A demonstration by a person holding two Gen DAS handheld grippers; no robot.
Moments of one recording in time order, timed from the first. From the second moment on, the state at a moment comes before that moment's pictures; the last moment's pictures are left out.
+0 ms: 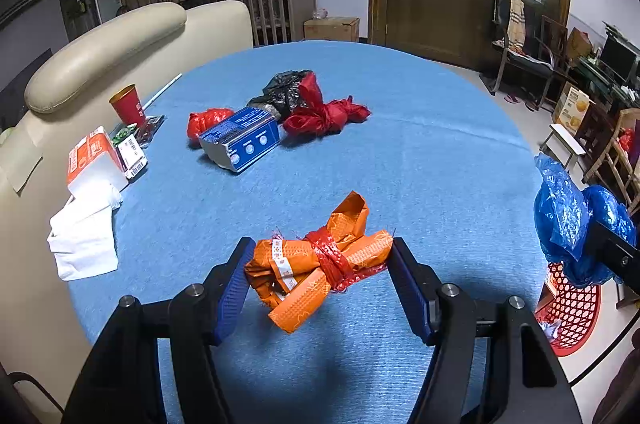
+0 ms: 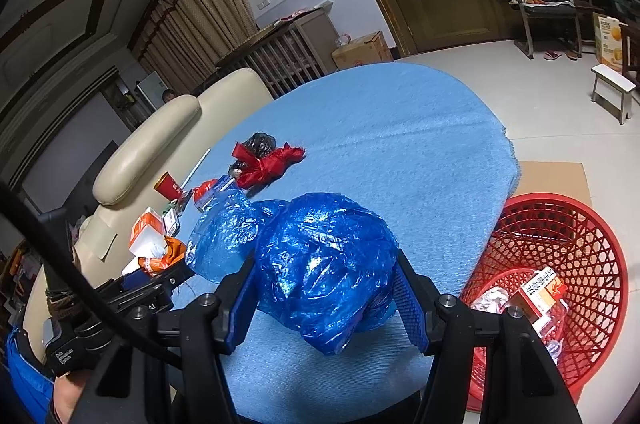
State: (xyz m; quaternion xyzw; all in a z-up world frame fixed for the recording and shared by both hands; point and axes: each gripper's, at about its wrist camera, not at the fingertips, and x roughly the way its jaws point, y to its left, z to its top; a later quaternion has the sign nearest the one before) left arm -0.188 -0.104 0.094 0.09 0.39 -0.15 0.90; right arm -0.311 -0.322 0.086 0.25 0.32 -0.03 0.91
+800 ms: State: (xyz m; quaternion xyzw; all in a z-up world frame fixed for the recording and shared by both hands) left arm -0.215 -0.186 0.101 0.12 0.38 -0.25 0.88; right arm -0.372 -0.417 0.075 0.26 0.31 -0.15 0.90
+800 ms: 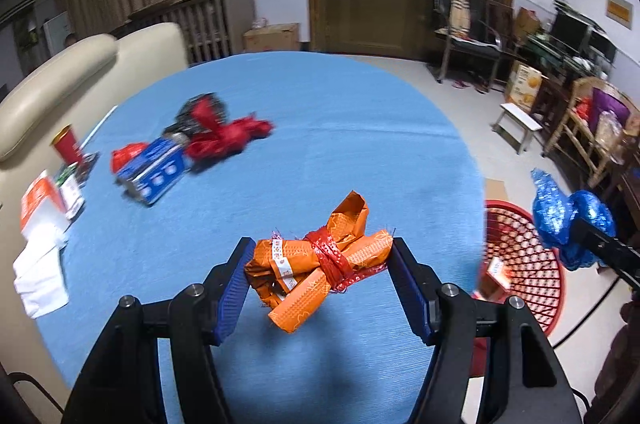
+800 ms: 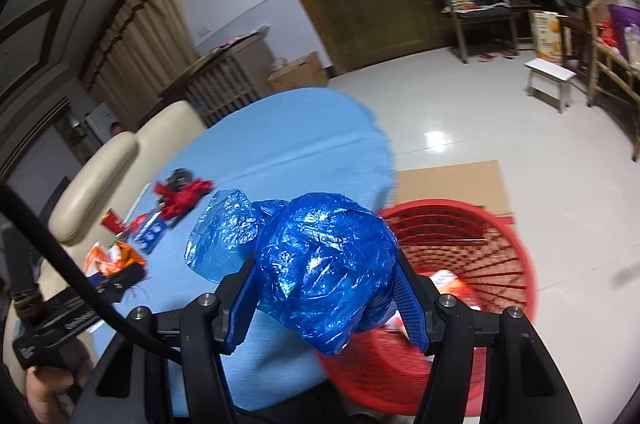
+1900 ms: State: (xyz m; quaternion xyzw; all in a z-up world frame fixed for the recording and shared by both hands) left arm -0.274 -0.326 0.092 0.20 0.37 -0.39 0.82; right arm -0.413 -0.501 0.003 0.34 0.36 -0.22 0.84
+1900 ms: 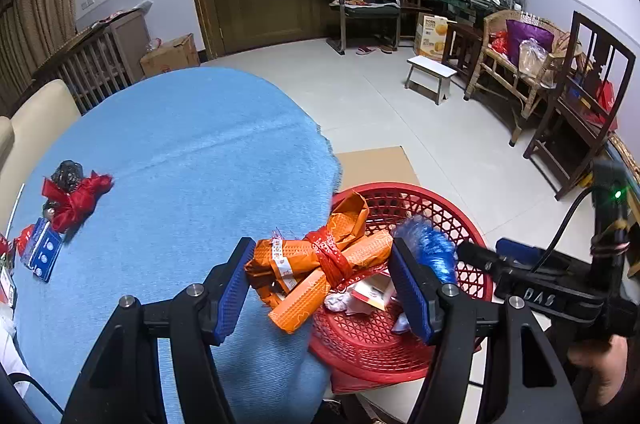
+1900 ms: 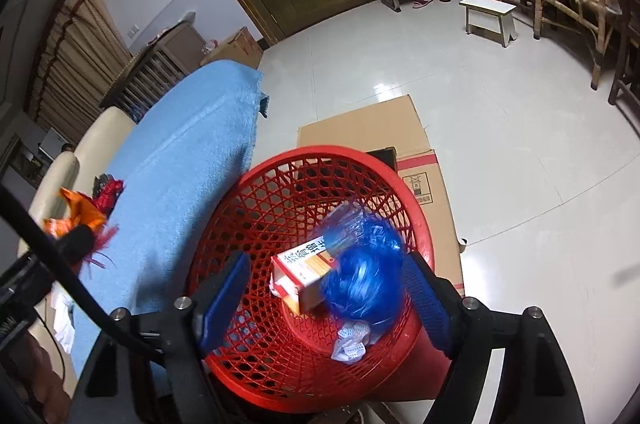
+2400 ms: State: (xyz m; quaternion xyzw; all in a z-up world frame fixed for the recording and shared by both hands) left arm -0.289 -0.362 0.068 0.23 0.40 -0.42 0.79; right arm -0.445 -0.533 0.028 0.36 0.30 -0.25 0.85
